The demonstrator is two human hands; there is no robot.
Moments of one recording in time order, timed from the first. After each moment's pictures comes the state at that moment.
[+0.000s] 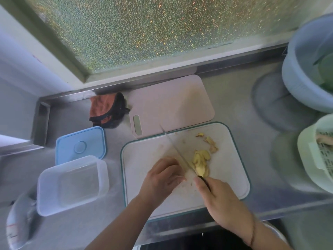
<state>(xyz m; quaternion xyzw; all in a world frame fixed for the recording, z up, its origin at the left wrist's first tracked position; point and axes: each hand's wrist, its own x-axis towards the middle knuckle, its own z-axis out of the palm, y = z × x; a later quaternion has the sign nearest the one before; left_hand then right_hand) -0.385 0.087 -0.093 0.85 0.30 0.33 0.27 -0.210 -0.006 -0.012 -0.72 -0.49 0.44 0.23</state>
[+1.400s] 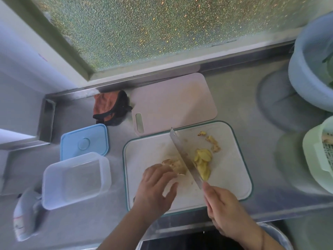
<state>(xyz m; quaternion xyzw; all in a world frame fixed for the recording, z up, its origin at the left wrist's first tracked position) -0.403 0.055 -0.072 0.86 0.37 0.29 0.18 -0.208 -0.028 -0.016 -0.70 -0.35 0.56 0.27</state>
